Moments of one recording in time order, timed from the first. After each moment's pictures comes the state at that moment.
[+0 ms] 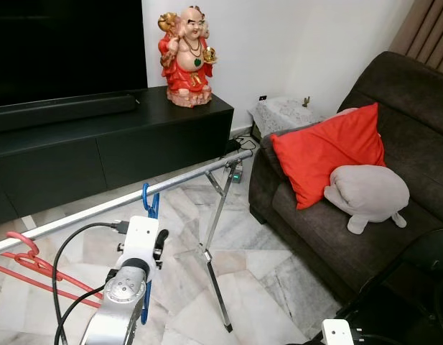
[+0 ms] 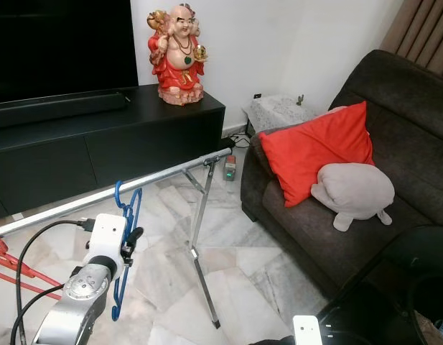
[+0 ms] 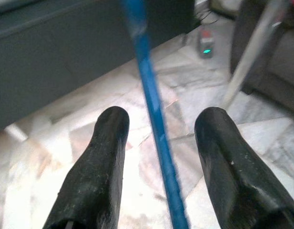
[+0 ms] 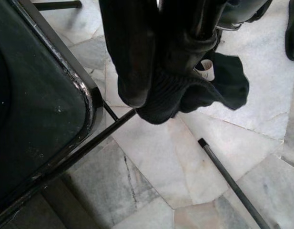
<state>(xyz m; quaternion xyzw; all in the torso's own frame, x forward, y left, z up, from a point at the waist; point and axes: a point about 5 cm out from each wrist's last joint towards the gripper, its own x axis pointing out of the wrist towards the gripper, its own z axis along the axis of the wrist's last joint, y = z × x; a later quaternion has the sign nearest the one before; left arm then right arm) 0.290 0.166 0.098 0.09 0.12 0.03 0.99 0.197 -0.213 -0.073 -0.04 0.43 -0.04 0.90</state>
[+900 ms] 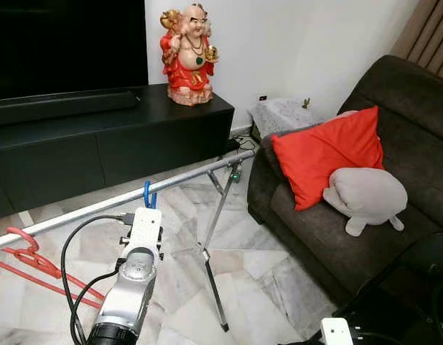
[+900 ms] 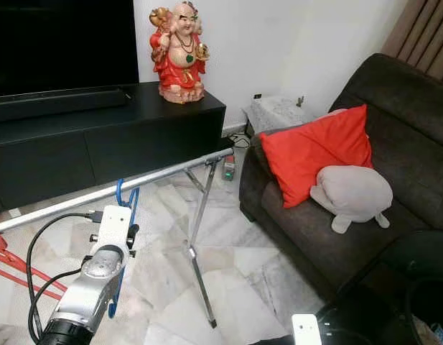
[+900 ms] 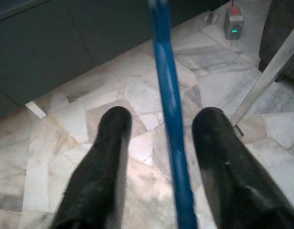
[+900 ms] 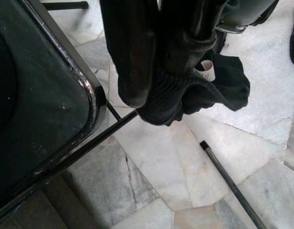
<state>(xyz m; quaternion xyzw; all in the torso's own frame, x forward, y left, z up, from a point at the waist) 0.320 0.160 0.089 0.11 0.16 0.08 0.98 0.199 -0.213 -0.072 -0.04 0.44 -0.03 0.90</state>
